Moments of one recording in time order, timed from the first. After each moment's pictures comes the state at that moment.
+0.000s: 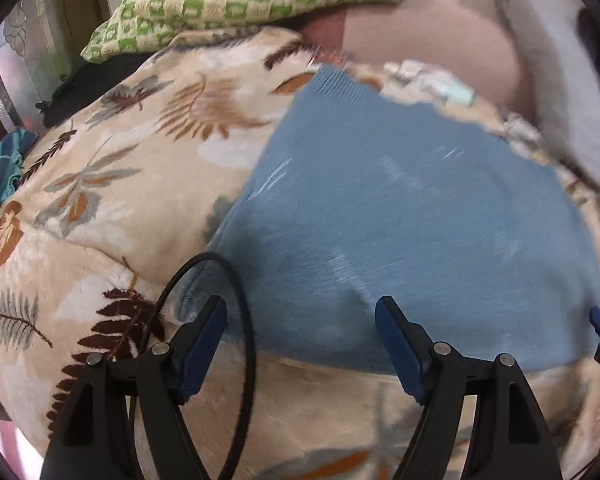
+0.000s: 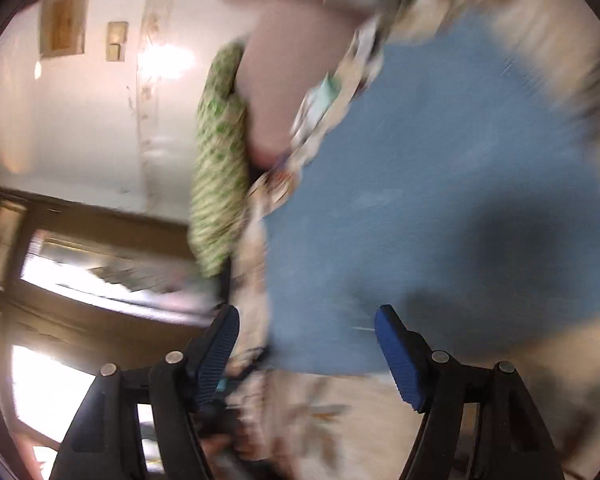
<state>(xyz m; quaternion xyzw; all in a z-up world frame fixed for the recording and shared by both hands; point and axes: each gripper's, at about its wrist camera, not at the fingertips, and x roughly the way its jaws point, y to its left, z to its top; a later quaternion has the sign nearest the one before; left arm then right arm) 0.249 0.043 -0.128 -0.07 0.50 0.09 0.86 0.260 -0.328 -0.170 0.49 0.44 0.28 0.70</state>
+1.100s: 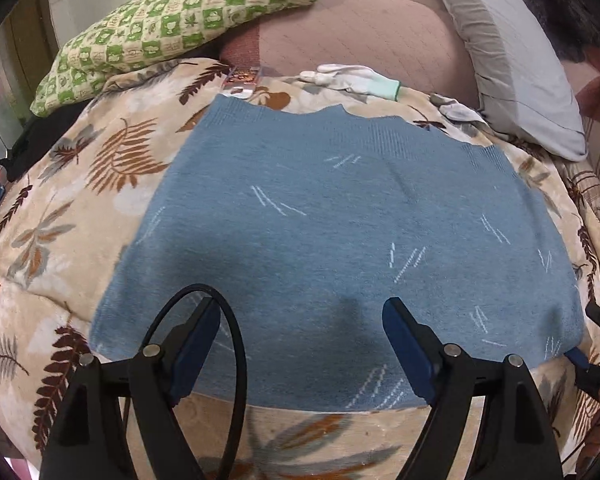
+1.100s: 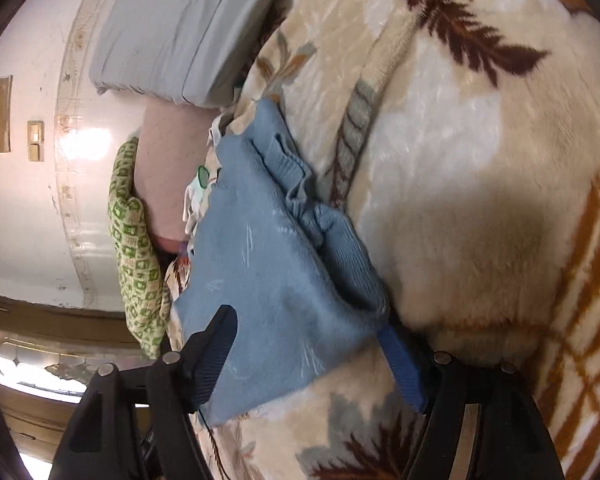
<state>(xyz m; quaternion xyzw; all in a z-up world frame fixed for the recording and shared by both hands) 0.269 -0.044 -0.096 -0.03 0.49 0.02 0.87 0.193 -0.450 -0.197 0.52 0.43 0.05 0.74</state>
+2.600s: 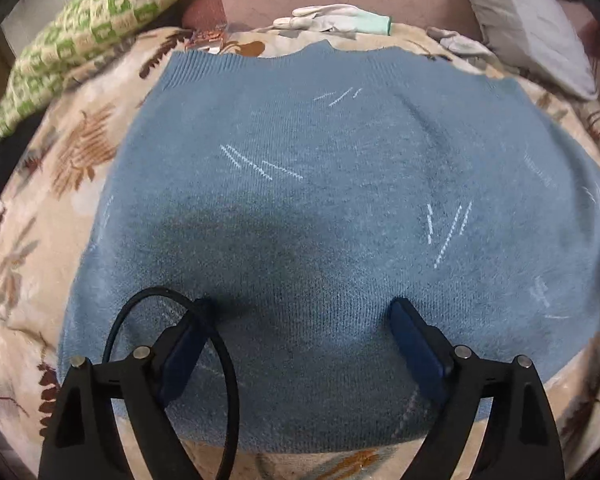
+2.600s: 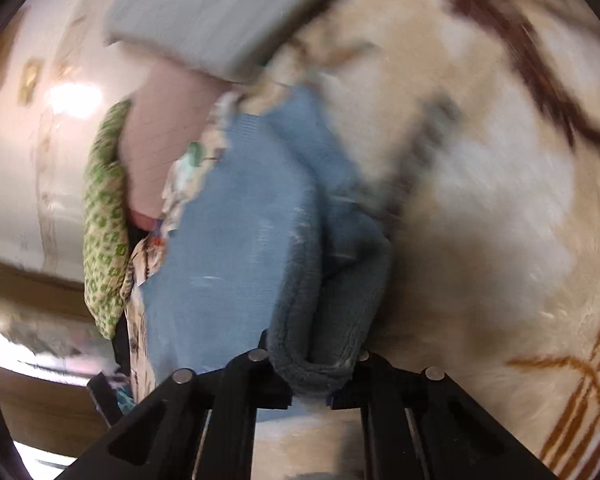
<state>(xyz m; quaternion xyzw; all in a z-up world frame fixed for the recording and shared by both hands) 0.301 -0.044 -0.141 0.02 0.54 -0.02 0.84 0.236 -0.405 -0.158 0.41 0.45 0.05 0.79</state>
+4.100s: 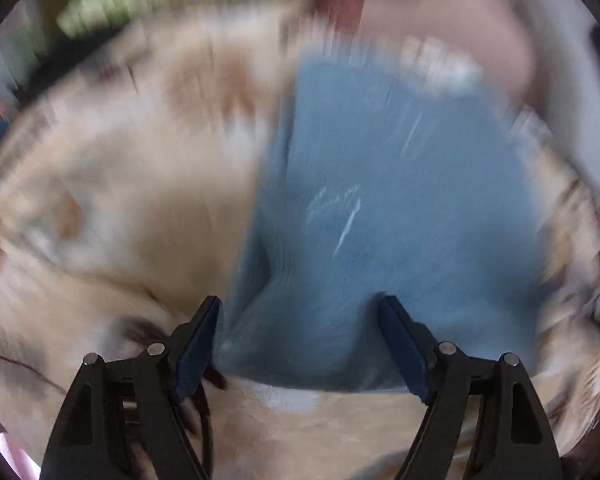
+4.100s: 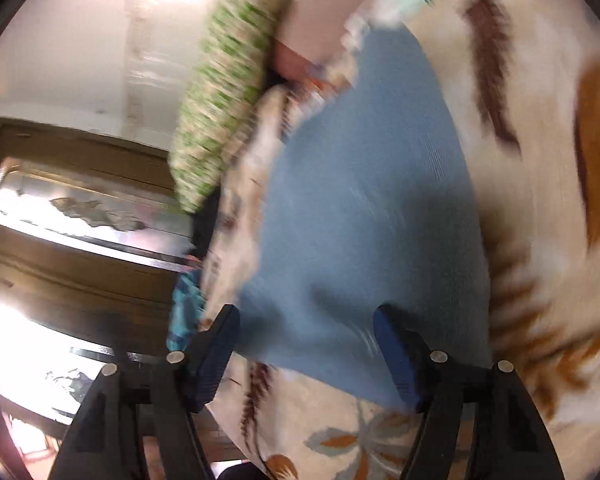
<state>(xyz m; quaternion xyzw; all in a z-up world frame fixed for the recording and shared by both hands) 0.270 0.101 -0.146 -0.11 0.56 0.04 0.82 0.308 -0.161 -0.113 0.37 0.49 0.30 0.73</state>
